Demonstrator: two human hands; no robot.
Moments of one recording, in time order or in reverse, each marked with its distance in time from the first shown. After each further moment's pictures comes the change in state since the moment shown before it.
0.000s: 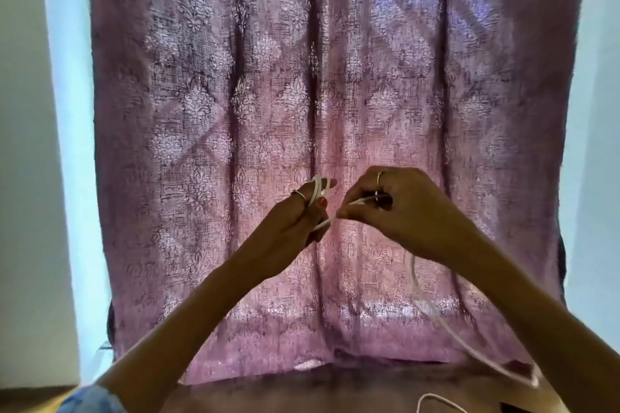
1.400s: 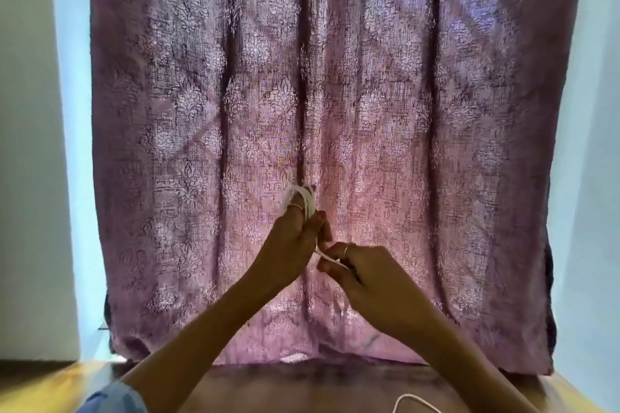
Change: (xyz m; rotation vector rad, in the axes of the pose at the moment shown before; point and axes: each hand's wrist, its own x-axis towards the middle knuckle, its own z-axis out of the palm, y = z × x) left_hand 0.010 -0.006 0.054 0.114 0.217 -0.115; right_hand -0.051 0.044 0.036 0.012 -0.143 0.066
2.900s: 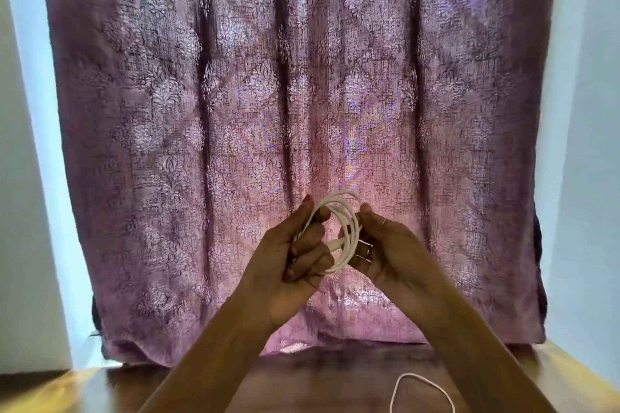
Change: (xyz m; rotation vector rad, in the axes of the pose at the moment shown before) left_hand -0.029 0.025 0.013 -1.325 -0.125 -0.497; right_hand 0.004 0.016 -0.005 1.404 0.182 0.451
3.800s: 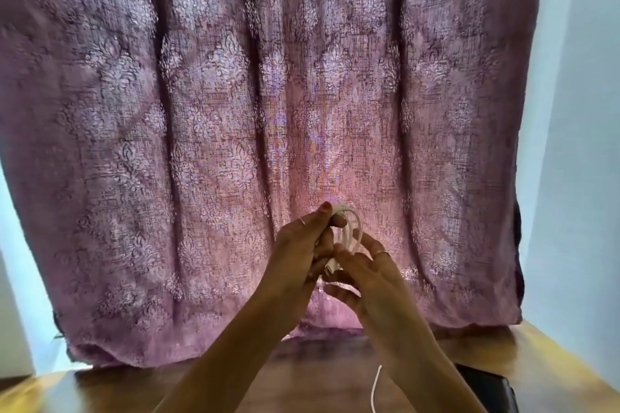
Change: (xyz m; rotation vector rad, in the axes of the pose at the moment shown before) left_hand 0.037 -0.046 -0.006 0.486 0.161 0.148; right_hand -0.017 0.035 -0.018 -0.120 0.179 -0.046
